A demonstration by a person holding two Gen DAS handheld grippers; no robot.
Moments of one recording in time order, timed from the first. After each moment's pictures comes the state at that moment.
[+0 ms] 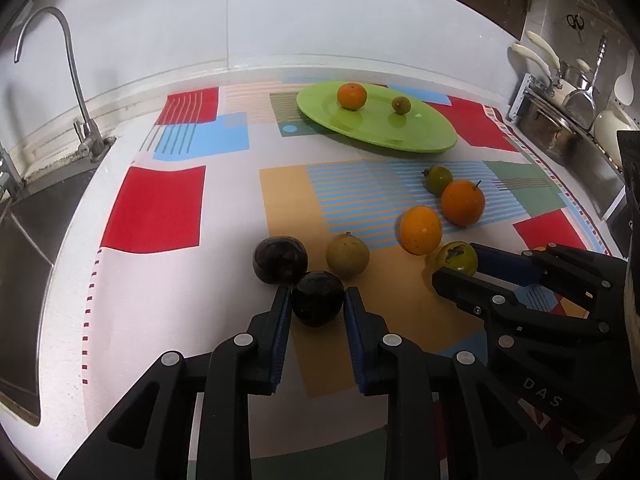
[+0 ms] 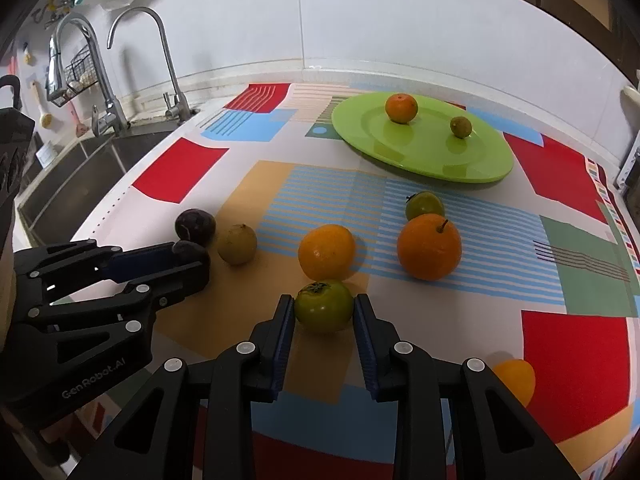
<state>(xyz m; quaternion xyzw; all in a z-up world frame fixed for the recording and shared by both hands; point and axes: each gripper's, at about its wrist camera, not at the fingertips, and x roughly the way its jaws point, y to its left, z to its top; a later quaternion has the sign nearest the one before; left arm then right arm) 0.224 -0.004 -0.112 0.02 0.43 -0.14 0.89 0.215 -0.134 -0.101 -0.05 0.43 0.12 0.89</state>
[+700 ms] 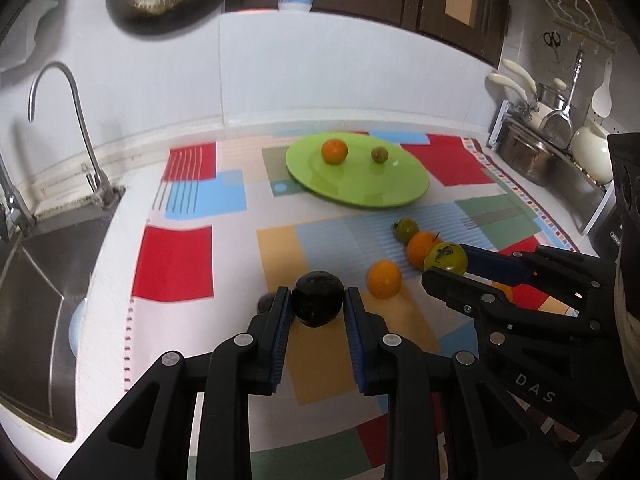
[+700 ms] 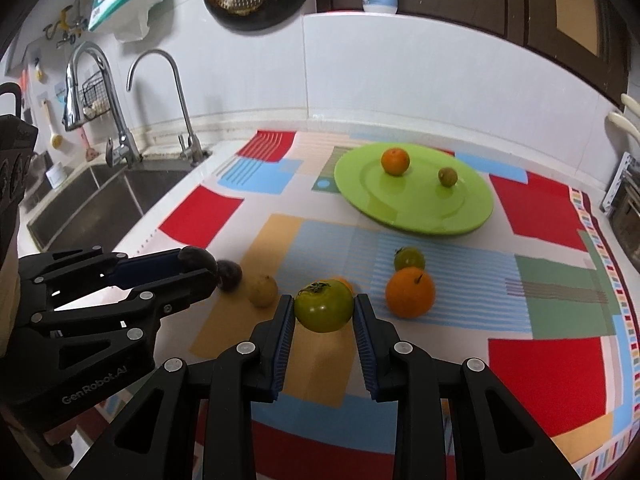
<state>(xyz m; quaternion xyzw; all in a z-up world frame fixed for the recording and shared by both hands) 0.210 -0.004 -0.052 0.02 0.38 -0.16 0.91 0.196 -0.136 -0.054 -0.04 0.37 0.12 0.92</state>
